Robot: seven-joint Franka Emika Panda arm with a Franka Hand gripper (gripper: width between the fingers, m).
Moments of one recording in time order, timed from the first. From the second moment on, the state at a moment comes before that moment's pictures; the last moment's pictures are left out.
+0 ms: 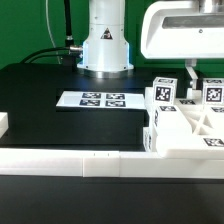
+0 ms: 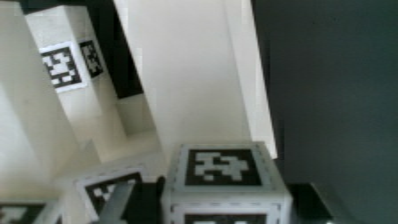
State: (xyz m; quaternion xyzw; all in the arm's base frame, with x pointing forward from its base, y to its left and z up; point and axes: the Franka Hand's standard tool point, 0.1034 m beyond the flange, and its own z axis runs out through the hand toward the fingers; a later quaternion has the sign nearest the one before) arm 0.641 0.119 0.117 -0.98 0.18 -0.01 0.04
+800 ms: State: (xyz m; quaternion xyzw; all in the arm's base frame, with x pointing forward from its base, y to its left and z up) arm 0.646 0.122 0.118 -0.87 0.48 -0.01 0.07
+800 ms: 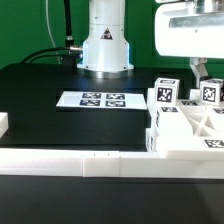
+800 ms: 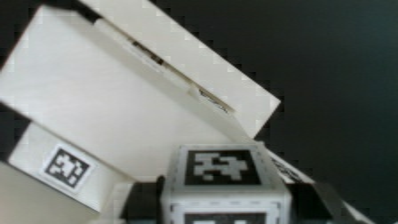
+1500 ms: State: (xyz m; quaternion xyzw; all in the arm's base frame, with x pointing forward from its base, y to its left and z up) arm 0.648 0.120 0.117 -0.67 0.74 0.02 0.11
